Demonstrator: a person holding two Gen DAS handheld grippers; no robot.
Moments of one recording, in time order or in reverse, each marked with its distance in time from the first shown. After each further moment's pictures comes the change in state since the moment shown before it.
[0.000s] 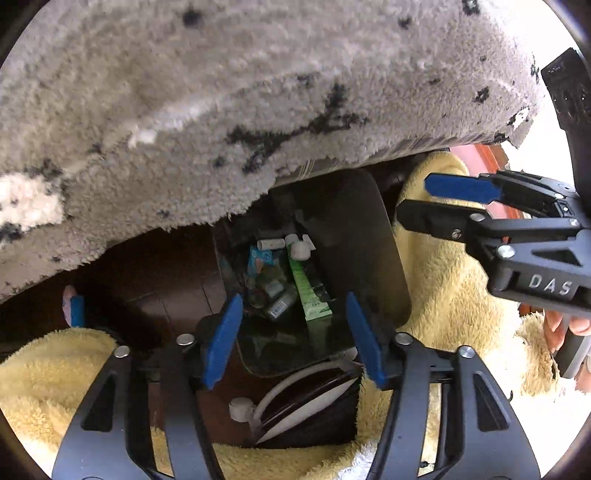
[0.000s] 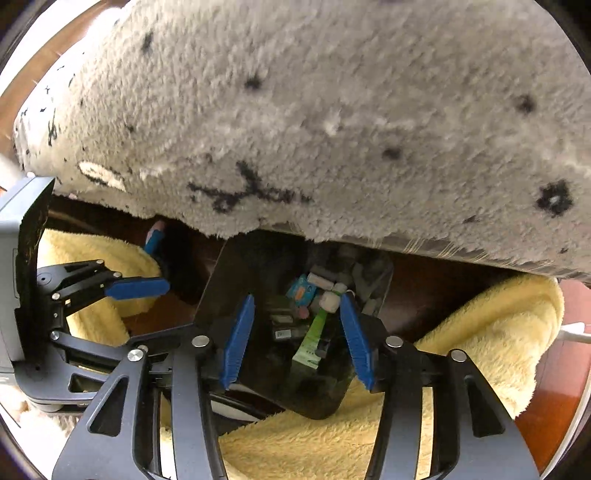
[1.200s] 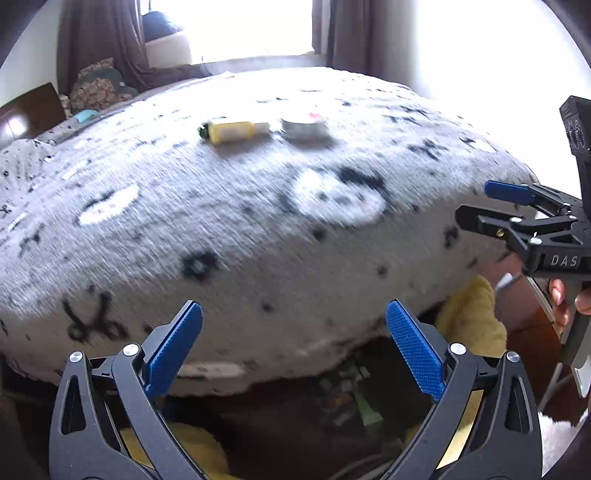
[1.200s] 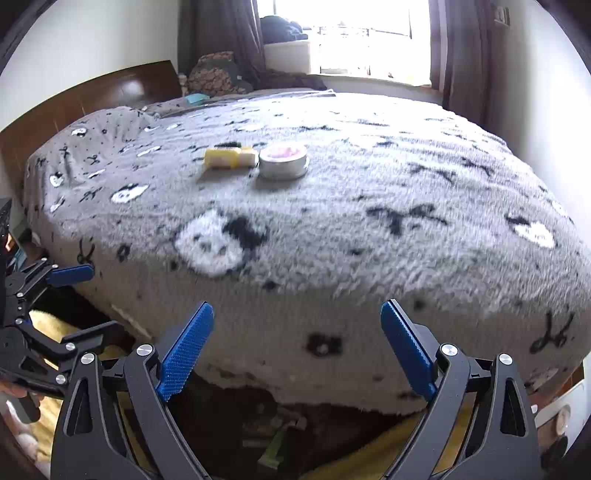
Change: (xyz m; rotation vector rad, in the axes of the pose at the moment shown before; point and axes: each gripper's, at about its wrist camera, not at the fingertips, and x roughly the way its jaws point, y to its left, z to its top) left arm -0.173 0.012 0.045 0.030 -0.516 0.235; right arm -0.140 0.018 0.078 -0.111 -0.488 -0.144
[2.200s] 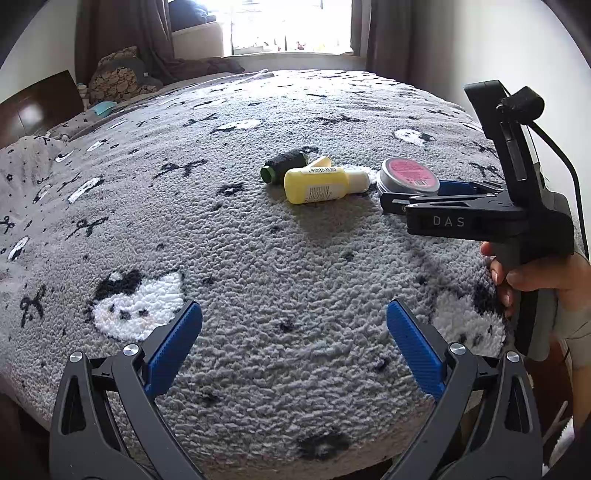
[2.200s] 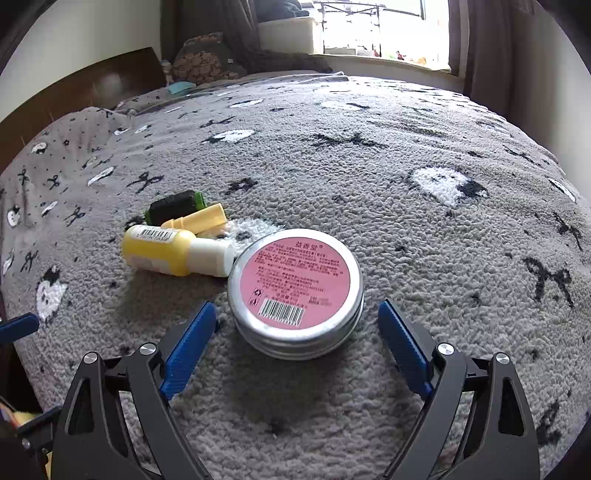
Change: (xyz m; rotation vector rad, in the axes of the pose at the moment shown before) left arm 0.072 0.081 0.094 -0.071 0.027 0.058; right arm 0.181 0.016 0.138 0.027 0.095 0.020
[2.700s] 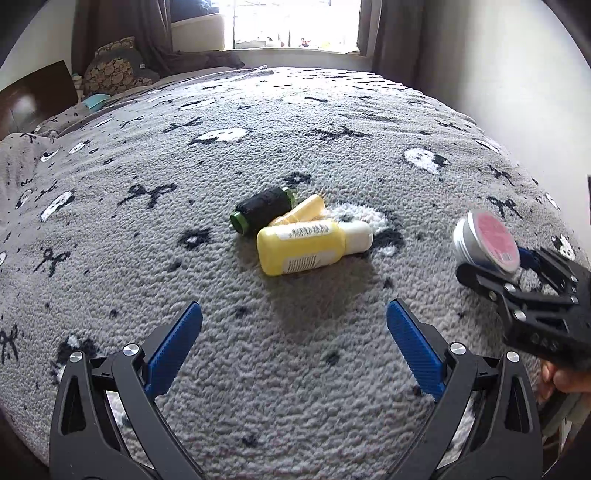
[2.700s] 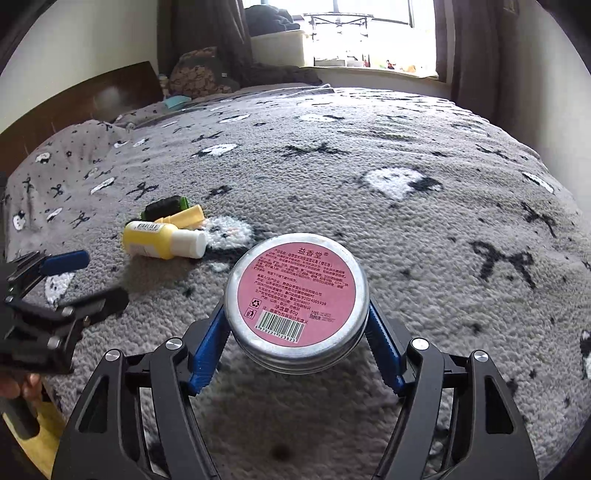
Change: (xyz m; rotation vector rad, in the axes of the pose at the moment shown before) left arm 0.051 -0.016 0.057 -0.050 0.014 -0.021; right arm -0.044 -0.043 -0.027 0.033 -0.065 0.010
